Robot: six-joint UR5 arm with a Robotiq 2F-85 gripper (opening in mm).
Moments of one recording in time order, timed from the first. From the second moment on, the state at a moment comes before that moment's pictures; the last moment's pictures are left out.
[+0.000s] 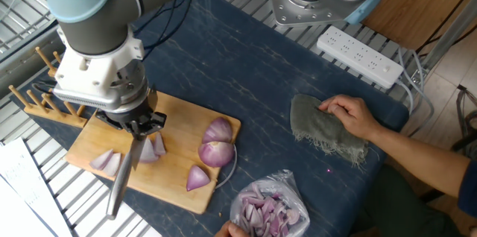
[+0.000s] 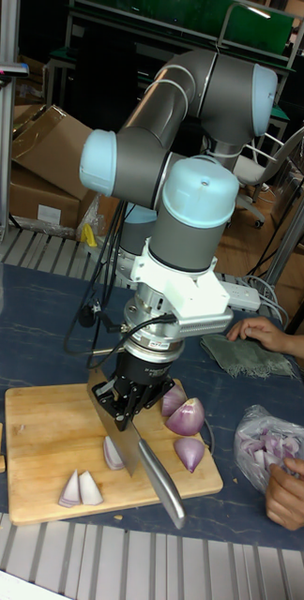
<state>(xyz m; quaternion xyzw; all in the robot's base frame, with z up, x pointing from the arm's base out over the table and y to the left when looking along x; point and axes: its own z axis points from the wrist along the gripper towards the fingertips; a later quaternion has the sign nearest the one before) 0.660 -0.004 0.089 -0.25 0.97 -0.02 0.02</state>
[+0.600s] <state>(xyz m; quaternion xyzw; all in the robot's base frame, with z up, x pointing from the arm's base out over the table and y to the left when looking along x) 0.659 -0.007 0.090 -0.29 0.96 -0.02 0.02</state>
